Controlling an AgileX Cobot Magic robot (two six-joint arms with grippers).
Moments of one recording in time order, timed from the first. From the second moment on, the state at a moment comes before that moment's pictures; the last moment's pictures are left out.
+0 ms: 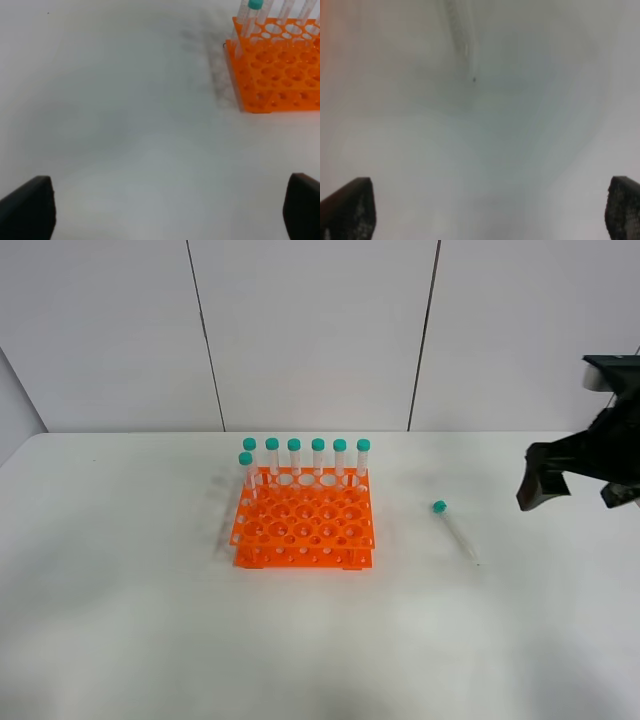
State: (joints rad) left arm -0.02 -0.01 -0.49 -0.08 1.06 0.03; right arm 0.04 1.47 -1.11 0.03 1.00 -0.10
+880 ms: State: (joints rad) left arm -0.02 -0.01 -0.49 -0.08 1.06 0.03; right arm 0.08 2.00 -1.35 0.03 0.90 -0.13
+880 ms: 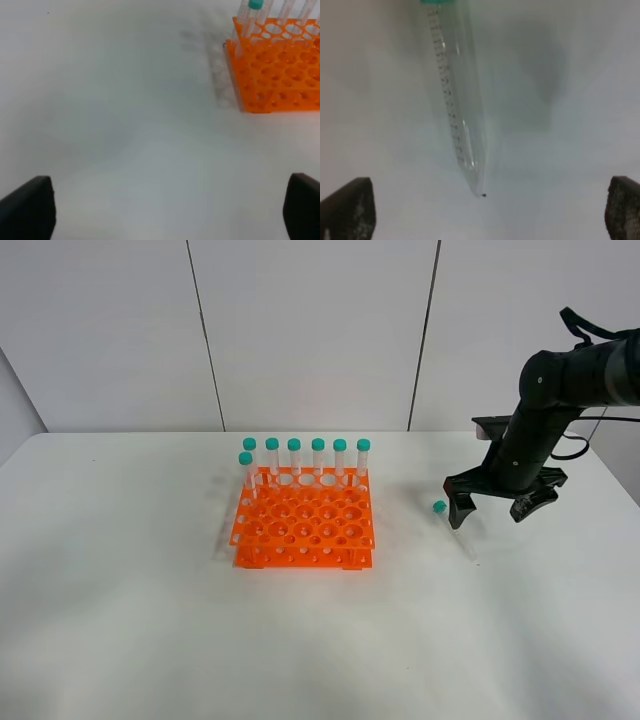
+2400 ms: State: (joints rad) left arm -0.02 -0.01 -0.49 -0.08 1.06 0.03; right arm 0.10 2.11 -1.31 0.10 0.74 -0.21
